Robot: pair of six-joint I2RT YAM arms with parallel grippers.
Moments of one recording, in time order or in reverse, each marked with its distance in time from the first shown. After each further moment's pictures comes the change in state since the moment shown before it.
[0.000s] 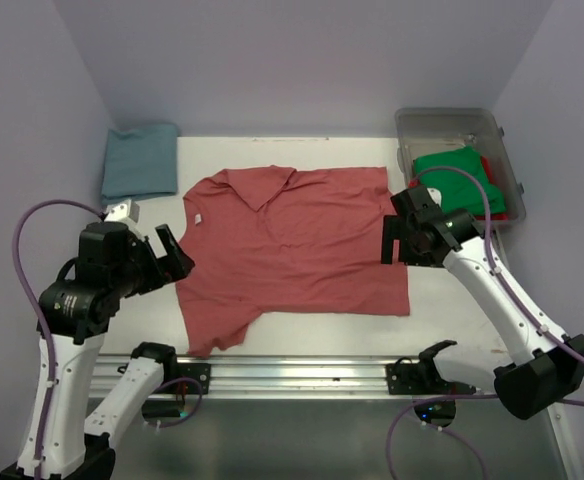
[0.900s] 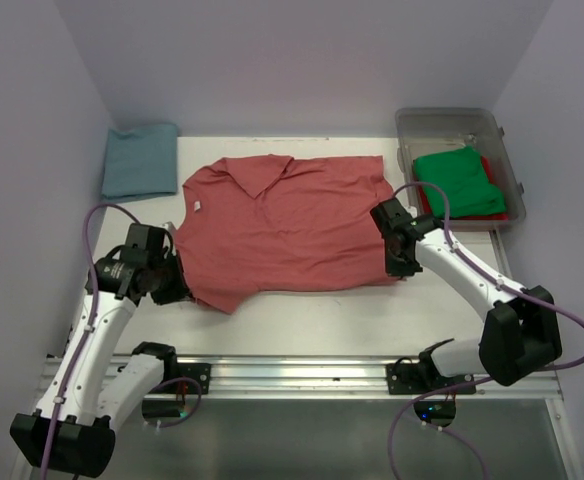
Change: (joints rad) left arm 0.002 0.127 -0.286 0.120 0.053 0.077; right arm 0.000 0.178 -0.167 0.218 0.015 -0.031
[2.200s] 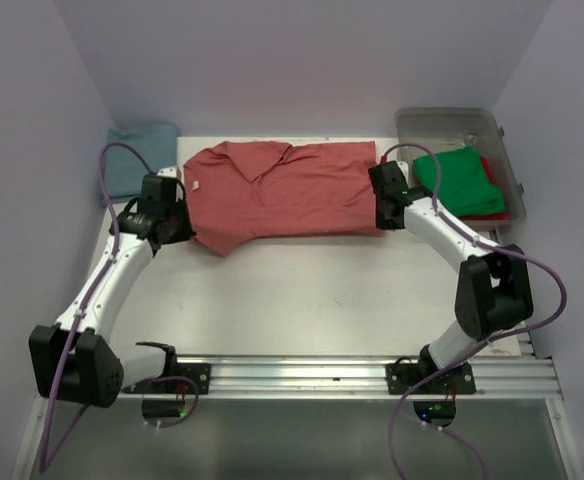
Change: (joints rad) left arm 0.013 0.413 0.185 0.479 -0.226 0.117; right arm -0.091 0.272 0.237 0.368 0.056 -0.159
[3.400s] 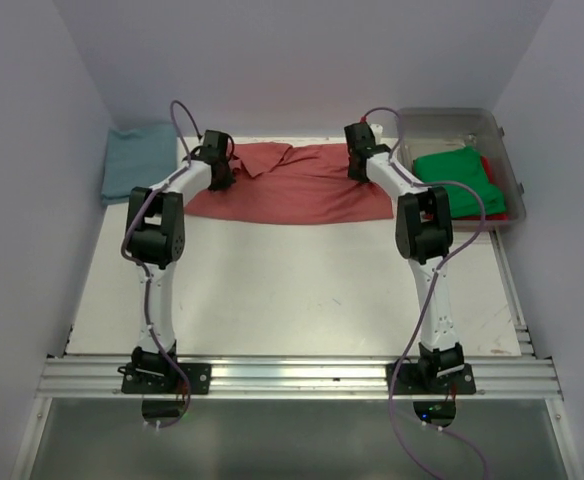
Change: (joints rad) left arm -0.048 0.999 0.688 0.261 -0.085 -0.116; right arm -0.045 0.789 0.827 0.040 -0.032 0.098
